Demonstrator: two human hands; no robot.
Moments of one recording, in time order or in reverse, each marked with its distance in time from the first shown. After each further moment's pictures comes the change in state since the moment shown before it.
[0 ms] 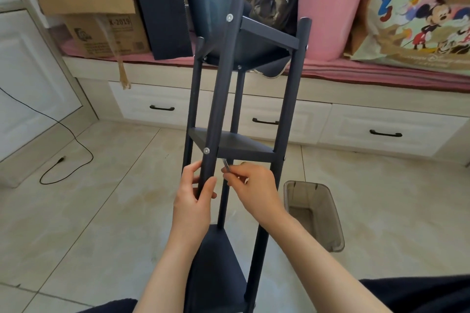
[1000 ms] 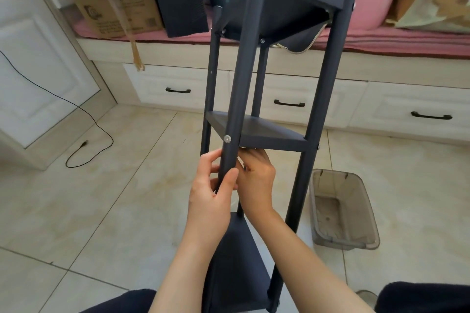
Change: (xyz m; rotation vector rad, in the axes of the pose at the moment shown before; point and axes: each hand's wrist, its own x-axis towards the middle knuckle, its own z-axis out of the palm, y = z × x) left_hand 0.005 -0.002 -0.003 -0.045 -0.025 0.033; right_hand 0.021 0.010 0.078 0.270 0.447 -0.163
